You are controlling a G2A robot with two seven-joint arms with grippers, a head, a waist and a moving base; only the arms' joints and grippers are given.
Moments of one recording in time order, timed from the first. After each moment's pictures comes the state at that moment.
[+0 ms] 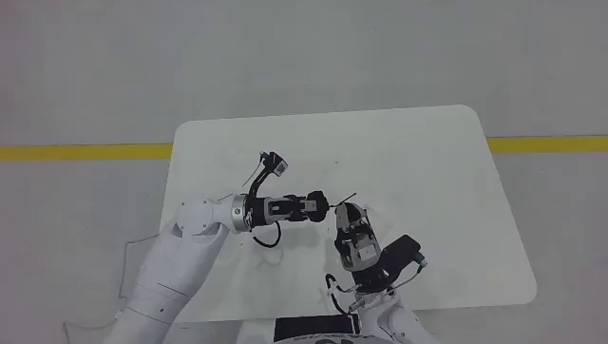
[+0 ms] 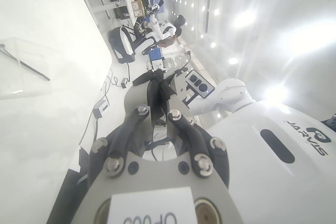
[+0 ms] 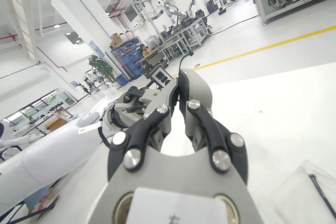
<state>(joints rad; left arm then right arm) 1.38 -1.23 -1.20 -1.53 -0.40 -0.34 -1.18 -1.96 -1.27 0.96 -1.93 -1.13 0.02 -0.60</state>
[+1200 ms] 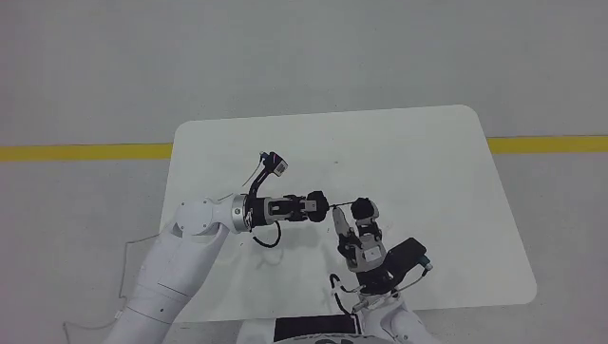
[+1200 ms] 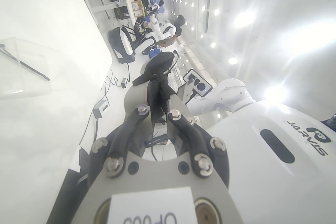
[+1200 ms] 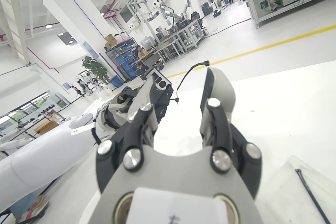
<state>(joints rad) 1.38 -1.23 -1.20 -1.53 -0.40 -0.34 -1.18 -2.00 -1.27 0.98 -1.95 -1.14 0.03 -0.63</state>
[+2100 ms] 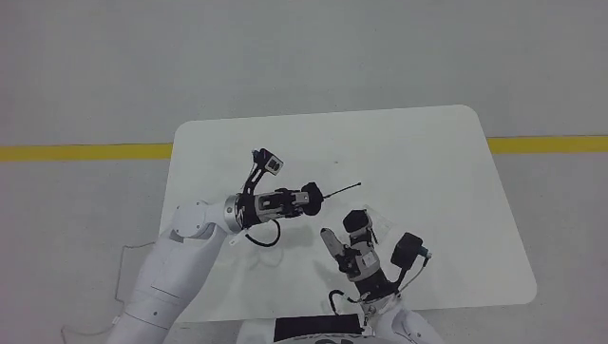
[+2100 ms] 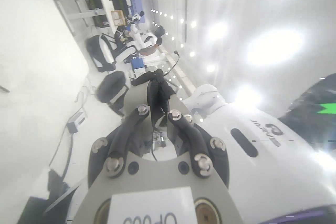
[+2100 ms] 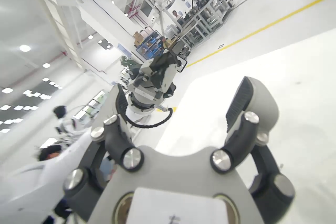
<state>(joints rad) 1.41 -1.22 -1.22 -1.54 -0.63 -0.32 -1.20 -2.03 -1.25 1.02 -1.95 -0.82 -0.27 -0.43</state>
